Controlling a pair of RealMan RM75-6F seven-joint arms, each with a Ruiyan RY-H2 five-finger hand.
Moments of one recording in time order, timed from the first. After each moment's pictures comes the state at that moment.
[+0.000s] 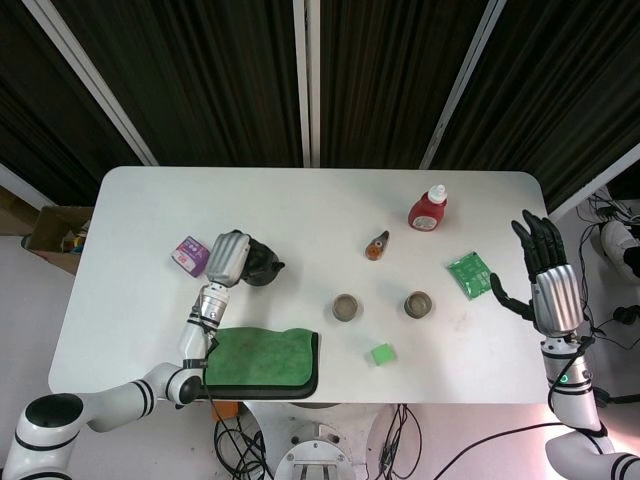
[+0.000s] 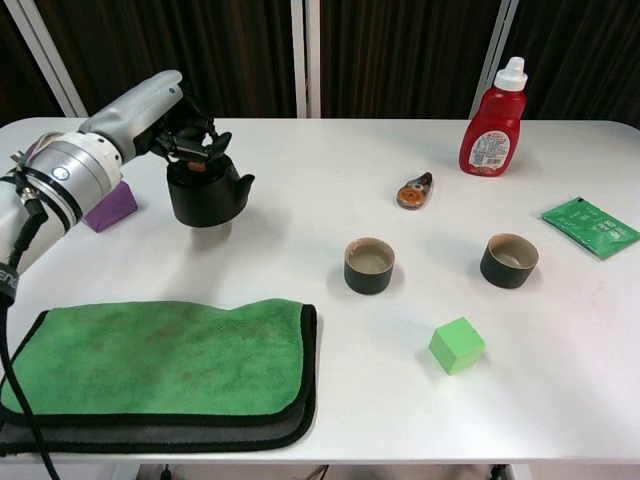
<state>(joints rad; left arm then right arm) -0.72 -1.89 -0.27 -1.04 1.26 1.12 -0.11 0.31 -1.41 0.18 -1.31 -1.62 1.65 0.28</state>
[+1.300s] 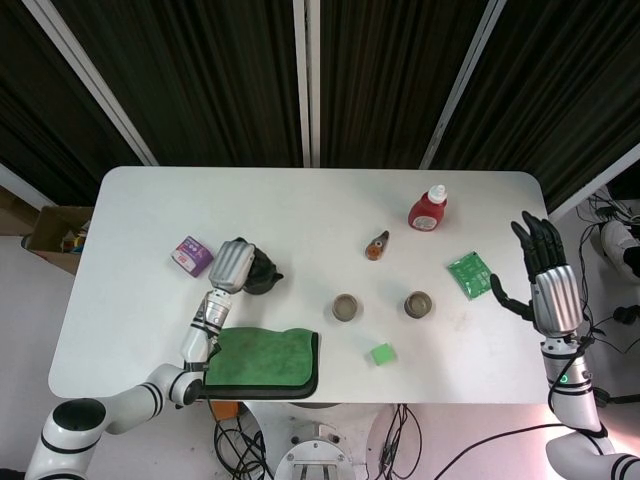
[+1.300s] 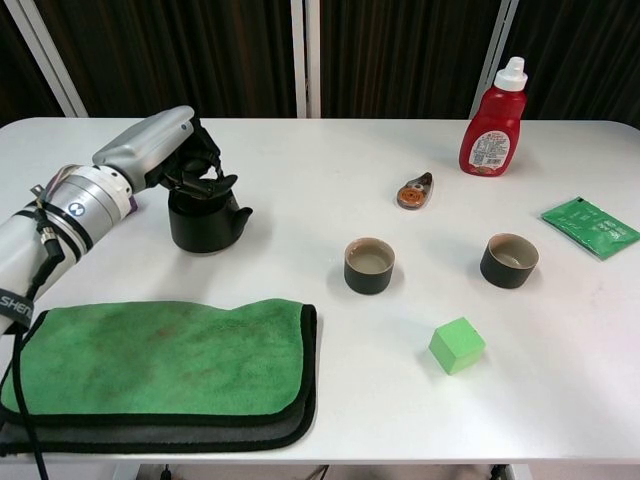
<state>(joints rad) -0.72 -1.99 -0.22 -0.82 1.35 1.12 -0.20 0.30 -1.41 0.17 -1.30 -1.61 1.65 0.28</state>
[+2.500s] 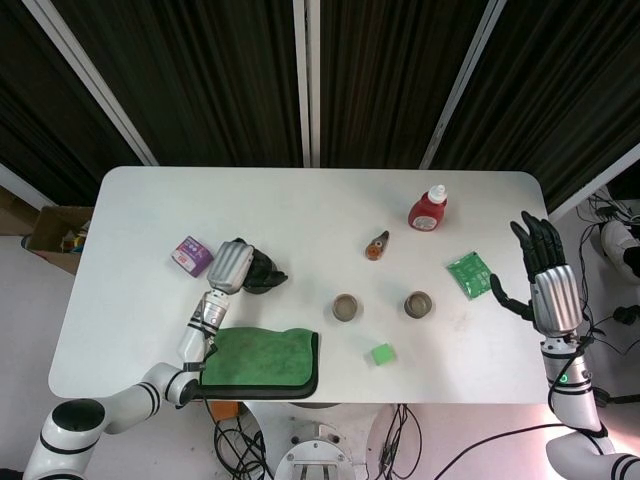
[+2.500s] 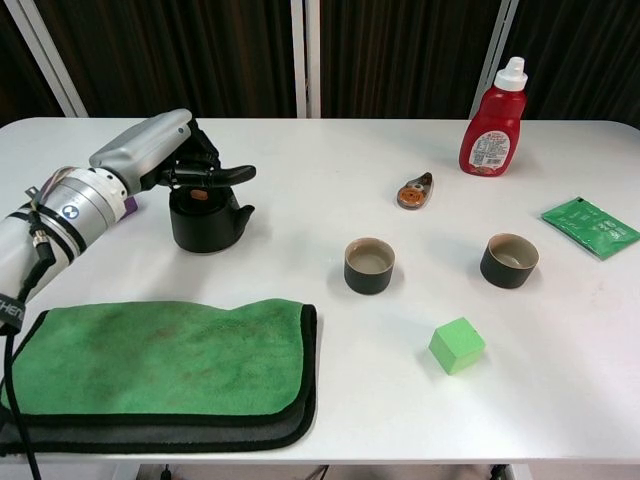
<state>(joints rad) -0.72 -1.99 -0.20 -0.78 1.38 1.12 -0.23 0.30 -1.41 0.17 -1.30 -1.61 1.64 0.27</state>
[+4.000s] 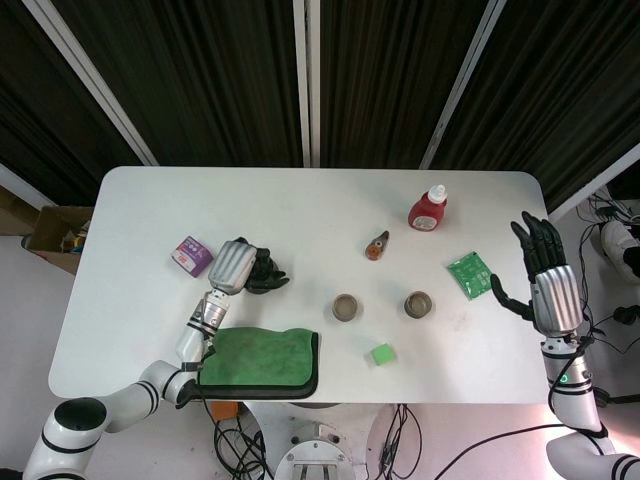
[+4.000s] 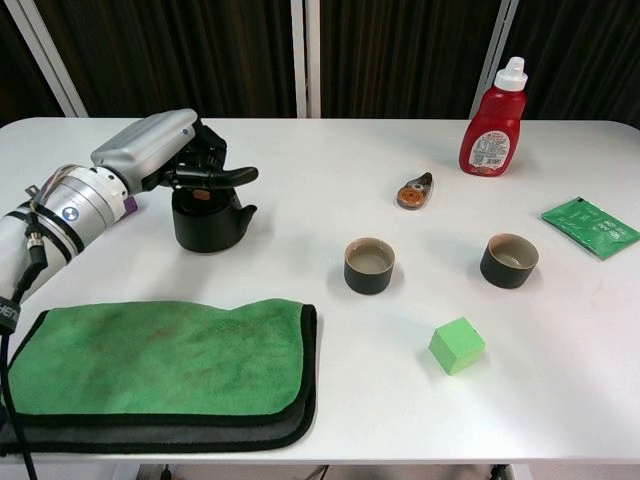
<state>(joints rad) -0.73 -1.99 -0.18 -0.75 1.42 1.14 -0.22 0.30 -1.41 0.17 -1.30 -1.61 1.64 0.27</state>
